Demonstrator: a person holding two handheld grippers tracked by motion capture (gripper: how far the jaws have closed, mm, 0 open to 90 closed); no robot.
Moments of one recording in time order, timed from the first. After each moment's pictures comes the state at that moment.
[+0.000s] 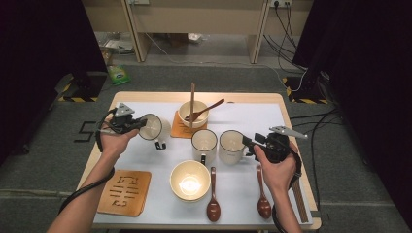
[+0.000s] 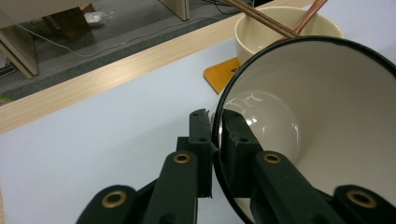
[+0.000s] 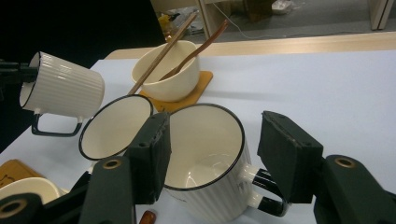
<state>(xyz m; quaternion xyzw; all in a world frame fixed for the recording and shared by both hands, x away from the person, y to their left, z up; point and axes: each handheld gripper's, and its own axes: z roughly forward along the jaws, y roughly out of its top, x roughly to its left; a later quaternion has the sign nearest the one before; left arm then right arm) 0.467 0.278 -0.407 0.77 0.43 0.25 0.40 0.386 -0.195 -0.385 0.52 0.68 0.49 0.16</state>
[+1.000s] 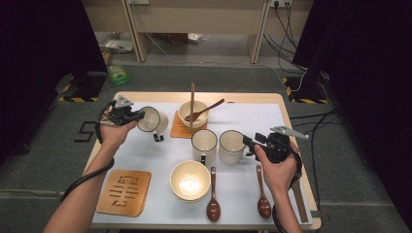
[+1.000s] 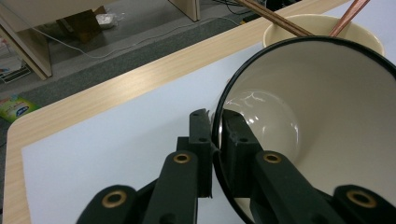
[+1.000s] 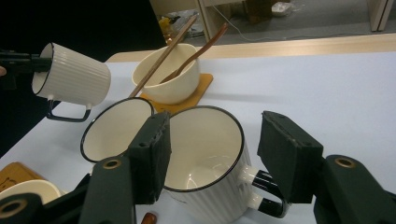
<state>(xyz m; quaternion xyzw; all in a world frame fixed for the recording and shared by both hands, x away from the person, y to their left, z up) 0.492 0.285 -0.402 0.77 0.44 0.26 0.39 0.385 -0.196 -0.384 0.52 0.68 0.49 0.16</state>
